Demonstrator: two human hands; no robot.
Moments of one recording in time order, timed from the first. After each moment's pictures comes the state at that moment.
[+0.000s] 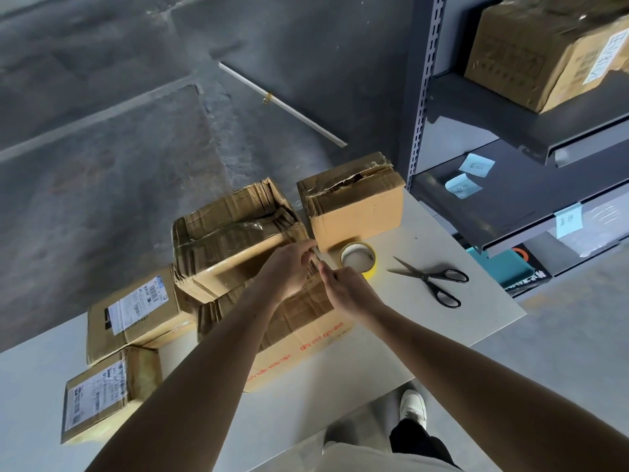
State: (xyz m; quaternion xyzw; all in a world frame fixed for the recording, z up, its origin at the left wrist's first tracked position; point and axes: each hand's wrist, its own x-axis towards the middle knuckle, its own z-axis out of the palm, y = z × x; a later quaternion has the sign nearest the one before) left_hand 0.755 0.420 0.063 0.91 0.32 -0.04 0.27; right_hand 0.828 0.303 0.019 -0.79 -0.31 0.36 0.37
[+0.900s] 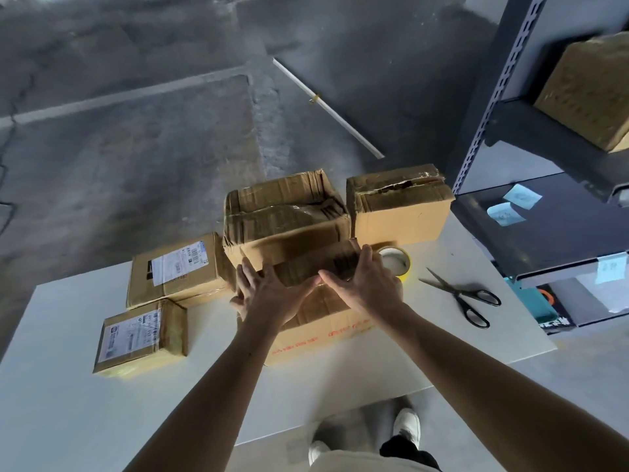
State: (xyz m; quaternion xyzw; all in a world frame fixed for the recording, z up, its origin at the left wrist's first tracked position) left_hand 0.644 0.410 0.049 0.76 0.60 -0.05 0.24; right_hand 0.795 0.320 0.026 -0.88 -0.38 0.18 0.22
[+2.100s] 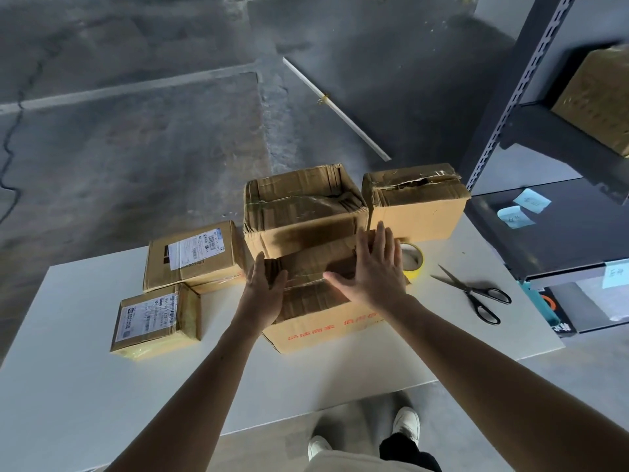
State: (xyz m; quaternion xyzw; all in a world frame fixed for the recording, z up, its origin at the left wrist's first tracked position) left_hand 0.582 0.421 0.041 0.71 0.53 0.14 0.45; right_hand 0.773 0.328 0.030 -0.86 -0.48 0.11 0.10
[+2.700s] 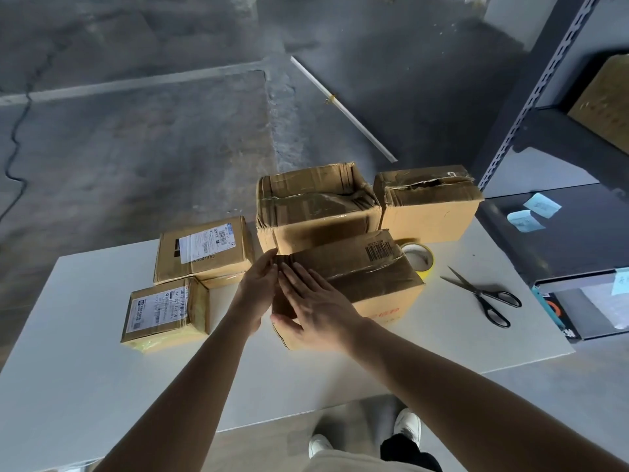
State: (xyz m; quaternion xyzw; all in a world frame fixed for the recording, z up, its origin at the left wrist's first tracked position) left_hand 0.565 0.440 0.037 0.58 0.51 0.22 0.60; right_hand 0.675 0.345 0.025 -0.66 -0.73 0.14 0.04
